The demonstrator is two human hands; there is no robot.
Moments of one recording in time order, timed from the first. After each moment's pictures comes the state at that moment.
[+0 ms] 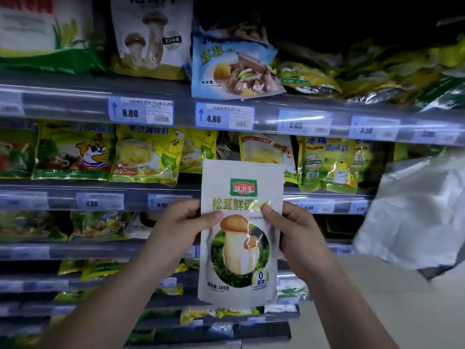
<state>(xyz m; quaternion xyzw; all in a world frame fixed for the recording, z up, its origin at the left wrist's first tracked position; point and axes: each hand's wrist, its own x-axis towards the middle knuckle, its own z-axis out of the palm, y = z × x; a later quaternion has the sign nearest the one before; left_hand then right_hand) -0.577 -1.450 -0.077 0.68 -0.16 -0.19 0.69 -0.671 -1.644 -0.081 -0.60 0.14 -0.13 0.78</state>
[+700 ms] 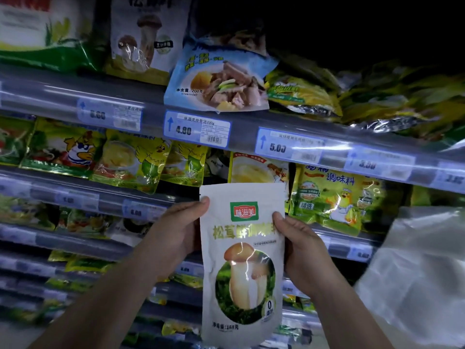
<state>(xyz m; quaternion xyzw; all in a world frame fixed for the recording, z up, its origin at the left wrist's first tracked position) -0.568 -1.524 -0.072 0.53 -0.04 -0.25 0.81 -0.640 -1.737 -0.080 -0.56 0.12 0.00 0.82</state>
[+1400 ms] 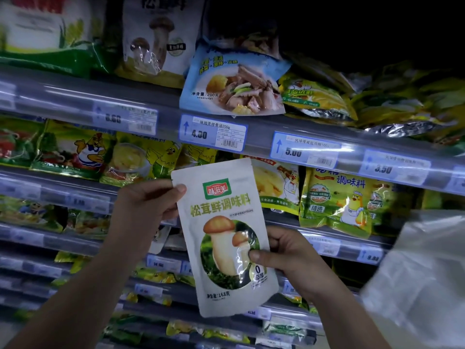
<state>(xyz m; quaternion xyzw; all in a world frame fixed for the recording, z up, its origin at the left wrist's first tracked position) -0.542 -1.469 -0.060 0.67 -0.07 0.03 0.74 -0.635 -1.724 -0.095 -0.70 0.01 0.06 0.71</state>
